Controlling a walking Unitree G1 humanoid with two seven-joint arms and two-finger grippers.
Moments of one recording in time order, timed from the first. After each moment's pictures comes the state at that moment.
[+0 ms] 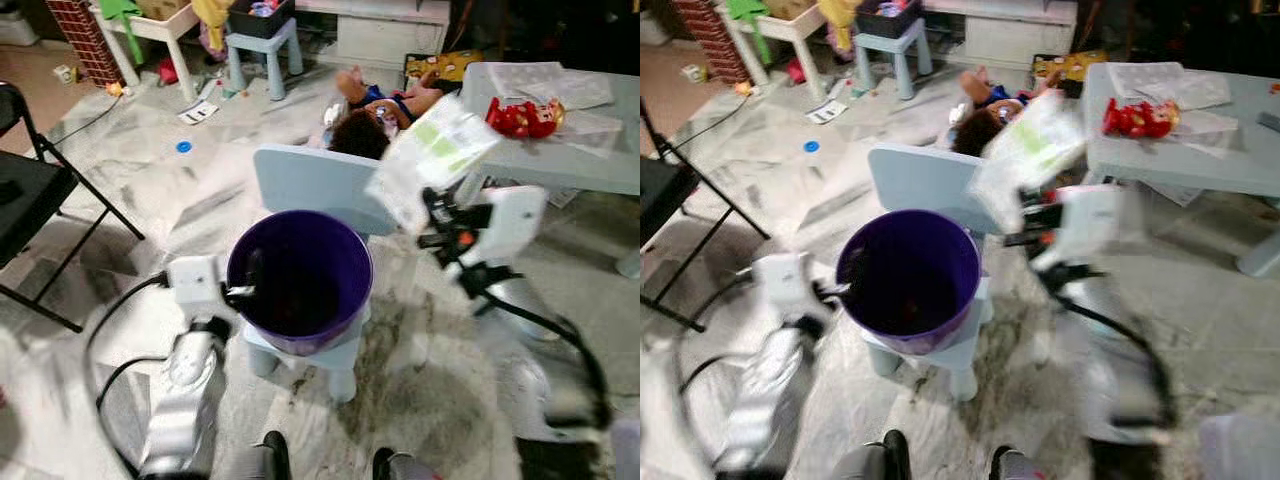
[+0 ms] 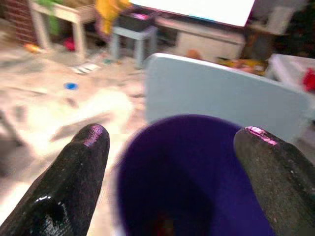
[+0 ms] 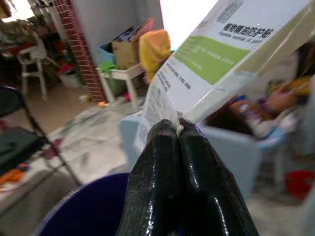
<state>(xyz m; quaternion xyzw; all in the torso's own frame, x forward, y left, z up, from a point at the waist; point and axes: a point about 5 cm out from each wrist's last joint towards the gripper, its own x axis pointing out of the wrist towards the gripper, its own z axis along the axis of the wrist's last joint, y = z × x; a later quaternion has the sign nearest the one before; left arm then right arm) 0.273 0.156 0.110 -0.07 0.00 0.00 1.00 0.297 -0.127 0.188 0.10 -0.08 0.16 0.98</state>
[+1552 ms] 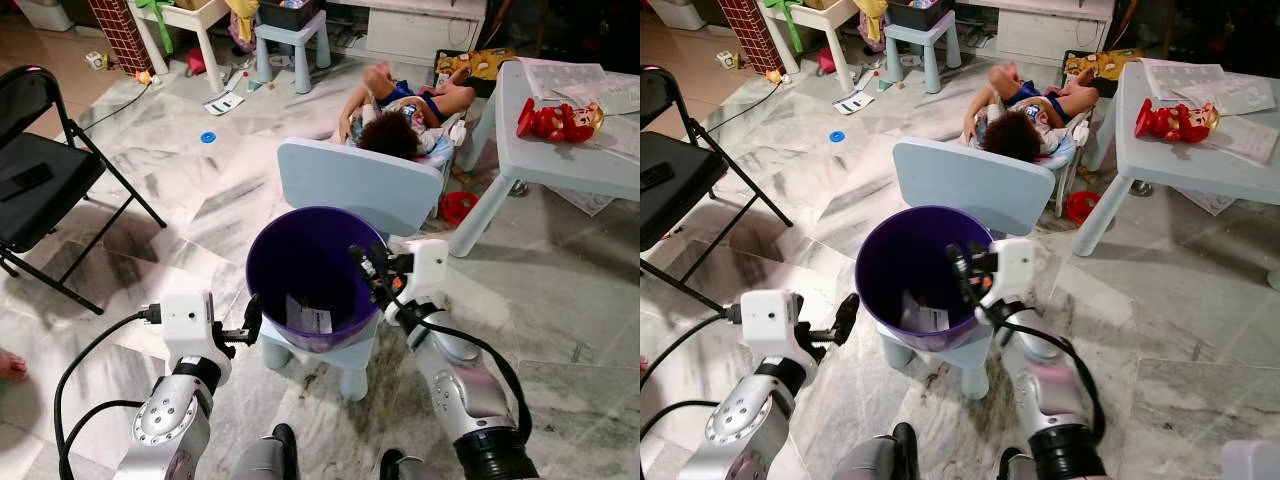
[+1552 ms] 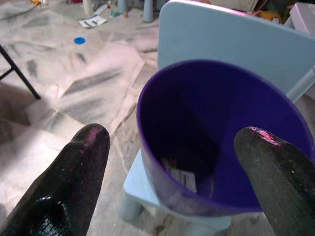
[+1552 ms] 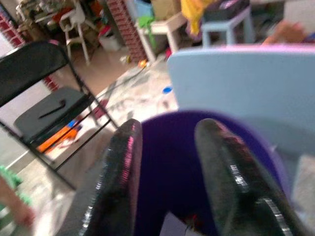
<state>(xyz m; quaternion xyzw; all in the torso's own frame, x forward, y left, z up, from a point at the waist) 0.231 0.151 0.113 -0.07 0.09 -0.04 0.99 0.307 -0.093 0.116 0.14 -0.02 0.22 0.97</state>
